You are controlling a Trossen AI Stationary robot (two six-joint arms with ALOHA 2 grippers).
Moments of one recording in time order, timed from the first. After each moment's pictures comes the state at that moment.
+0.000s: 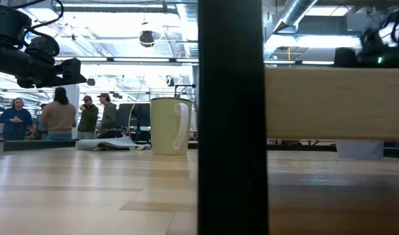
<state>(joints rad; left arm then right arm) 1.09 0.01 0.02 0.02 -0.22 -0.05 -0.98 0.01 0.07 0.08 -0.04 -0.02</state>
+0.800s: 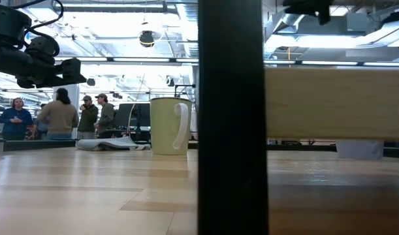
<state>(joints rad) 1.09 0.01 0.02 0.02 -0.22 -0.05 -0.45 0.76 0.94 -0.31 0.04 0.07</state>
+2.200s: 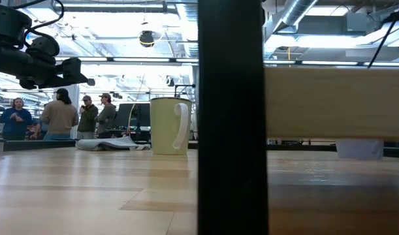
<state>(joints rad) 1.09 0.01 0.02 0.01 -0.18 -0.06 0.01 1.48 1.42 -0.59 0.16 0.24</state>
